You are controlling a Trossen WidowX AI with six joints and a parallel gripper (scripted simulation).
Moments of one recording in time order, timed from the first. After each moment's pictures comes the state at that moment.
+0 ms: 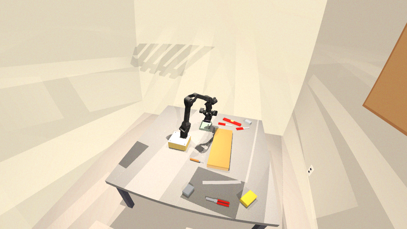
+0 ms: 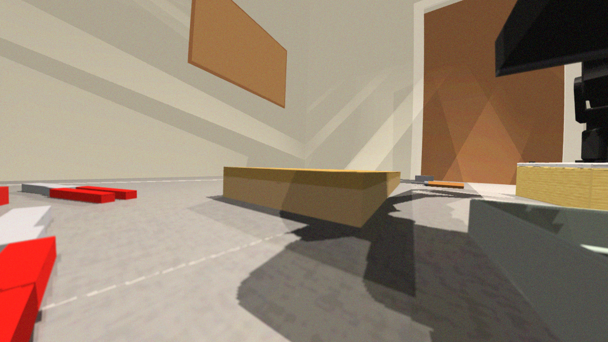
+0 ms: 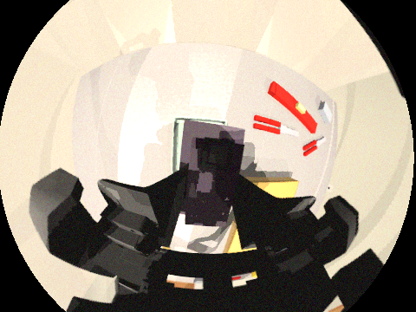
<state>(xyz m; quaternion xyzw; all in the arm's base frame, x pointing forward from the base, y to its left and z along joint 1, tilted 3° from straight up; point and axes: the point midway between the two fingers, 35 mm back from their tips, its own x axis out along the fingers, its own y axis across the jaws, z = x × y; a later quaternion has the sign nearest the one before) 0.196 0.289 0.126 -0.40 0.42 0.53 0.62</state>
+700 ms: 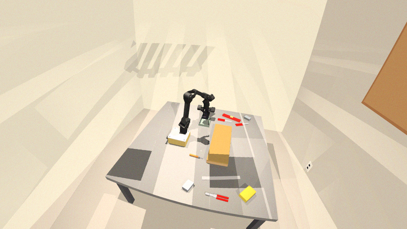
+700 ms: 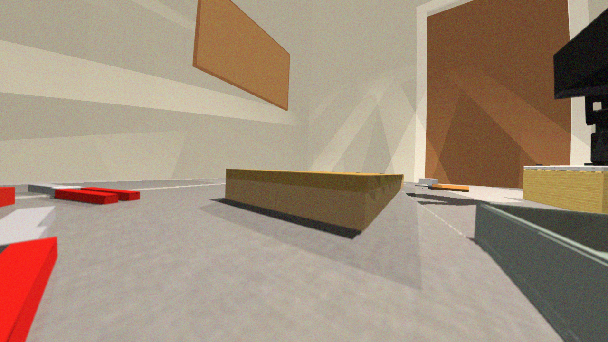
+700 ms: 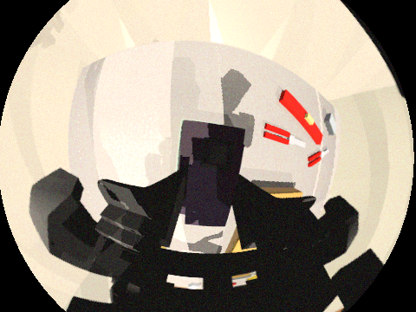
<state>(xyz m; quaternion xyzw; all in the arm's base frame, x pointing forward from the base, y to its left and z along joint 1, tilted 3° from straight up) 0.178 0.302 0.106 -0.41 0.40 0.55 0.61</state>
